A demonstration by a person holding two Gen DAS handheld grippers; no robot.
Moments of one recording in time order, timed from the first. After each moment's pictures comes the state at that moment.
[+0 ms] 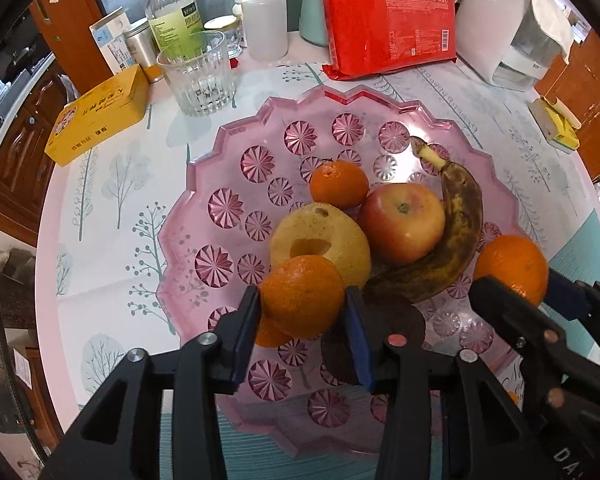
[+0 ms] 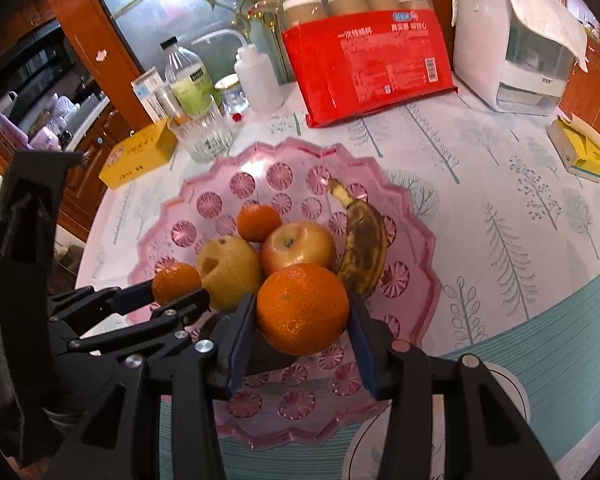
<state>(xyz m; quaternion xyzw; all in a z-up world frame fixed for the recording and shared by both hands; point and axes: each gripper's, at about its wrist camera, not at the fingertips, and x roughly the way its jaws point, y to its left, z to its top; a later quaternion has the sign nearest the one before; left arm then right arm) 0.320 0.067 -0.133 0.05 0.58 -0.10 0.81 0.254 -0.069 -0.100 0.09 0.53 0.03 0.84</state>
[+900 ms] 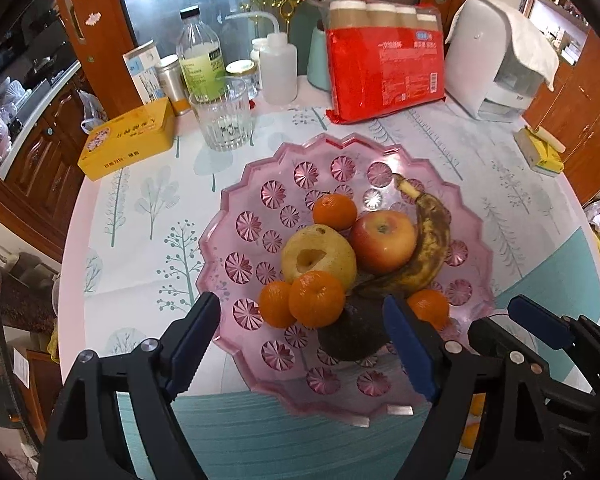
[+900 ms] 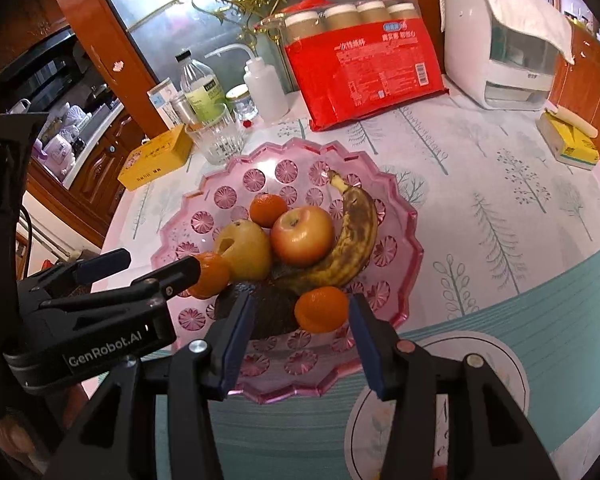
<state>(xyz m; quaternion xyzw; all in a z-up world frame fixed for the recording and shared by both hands) 0.282 0.079 -0.077 0.04 0.53 -0.09 0.84 0.206 -0.078 -0.068 0.11 0.50 0.04 0.86</state>
